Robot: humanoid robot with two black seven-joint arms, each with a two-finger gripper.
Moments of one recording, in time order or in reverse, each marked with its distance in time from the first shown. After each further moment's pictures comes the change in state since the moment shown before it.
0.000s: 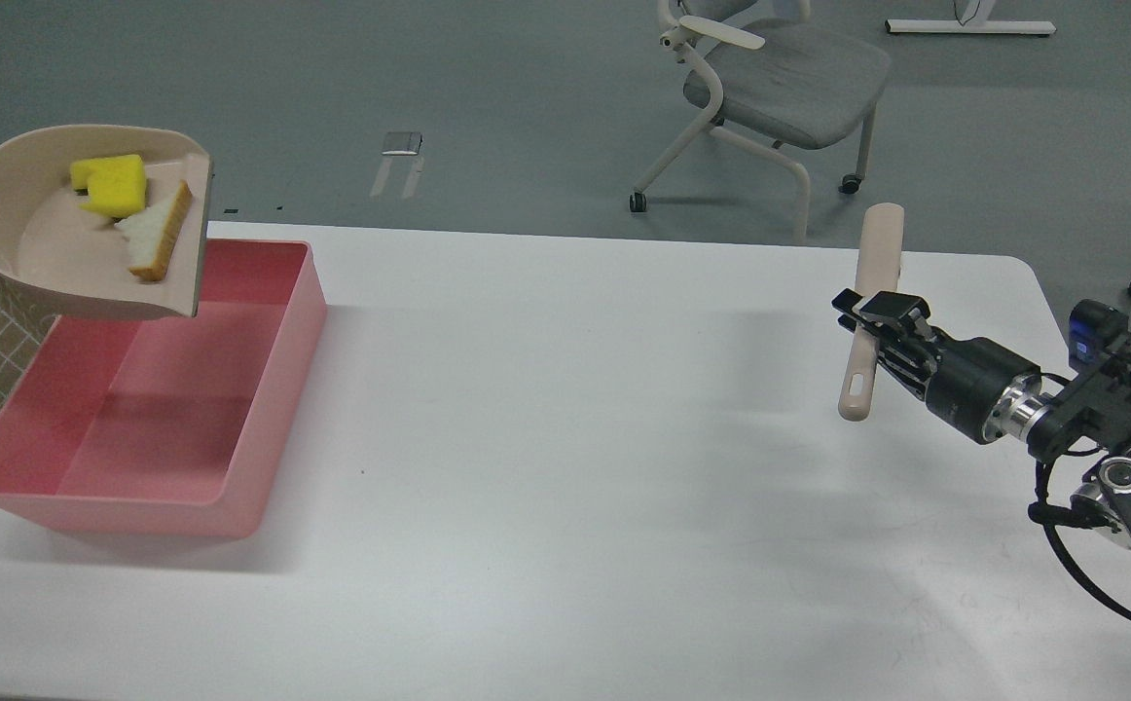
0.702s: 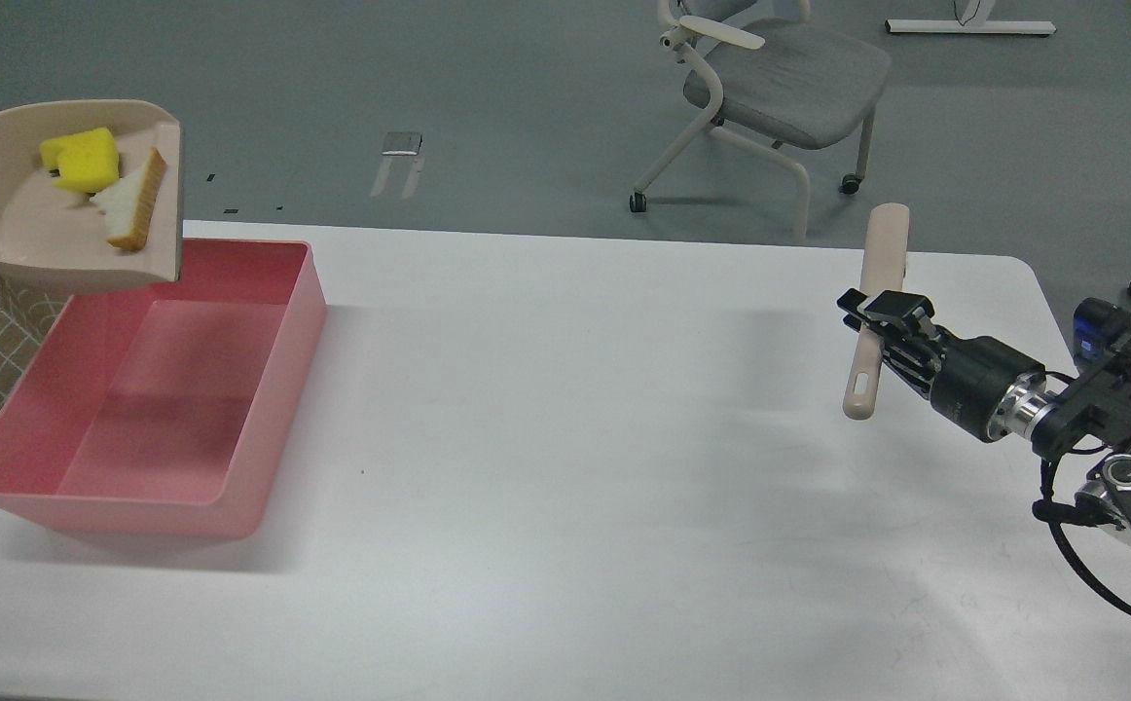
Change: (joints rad) left arm -0.009 -0.014 -0.006 0.016 -0.139 -0.030 0.000; right arm 0.003 -0.007 -0.002 -0.010 -0.003 0.000 0.000
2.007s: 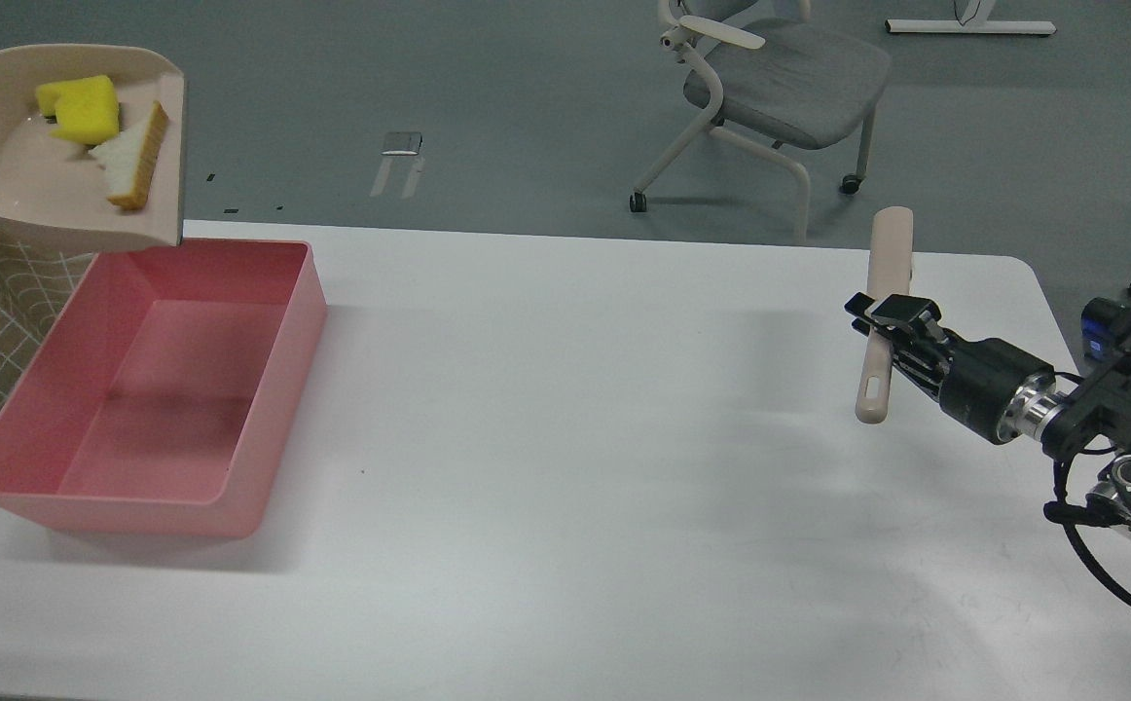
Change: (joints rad) left arm -0.105 0.009 0.001 0.000 0.086 0.019 0.000; right arm 0.004 -0.028 -0.015 -0.002 -0.003 0.000 0.000
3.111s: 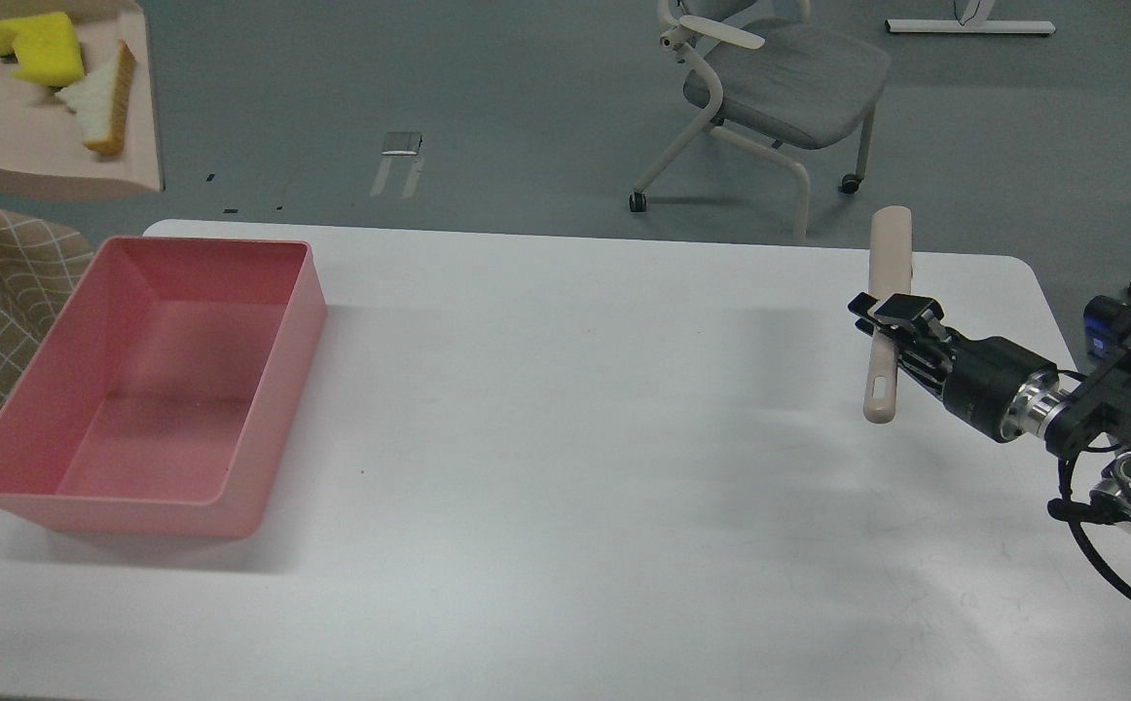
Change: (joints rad) left arm -0.052 -0.005 -0.030 0.000 0.031 0.108 0.000; right arm 0.013 -0.020 -0.006 -0.016 0.000 0.000 -0.001
